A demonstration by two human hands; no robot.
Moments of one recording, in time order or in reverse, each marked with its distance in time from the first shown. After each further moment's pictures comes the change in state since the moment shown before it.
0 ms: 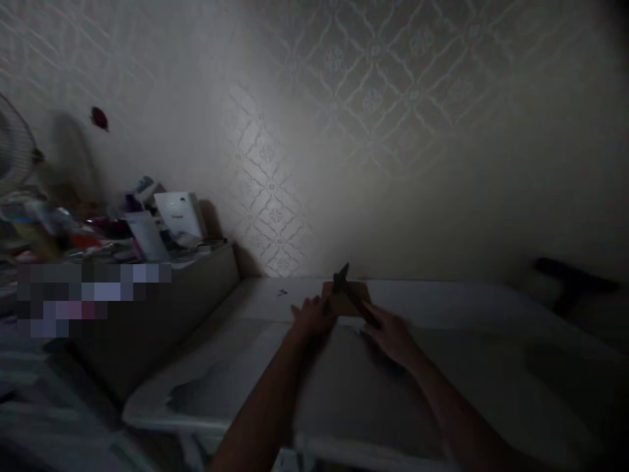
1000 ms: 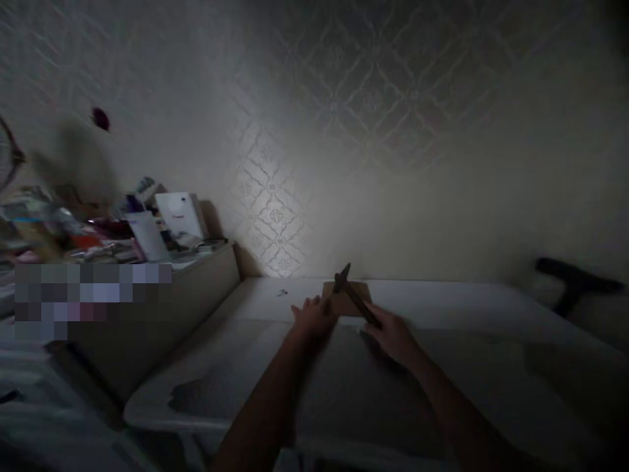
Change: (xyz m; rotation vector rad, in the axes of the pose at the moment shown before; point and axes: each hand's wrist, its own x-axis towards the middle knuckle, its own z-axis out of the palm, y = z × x) left_hand 0.002 -0.002 0.002 0.004 0.011 0.003; right_hand 0.002 0.005 0.002 0.053 0.008 0.027
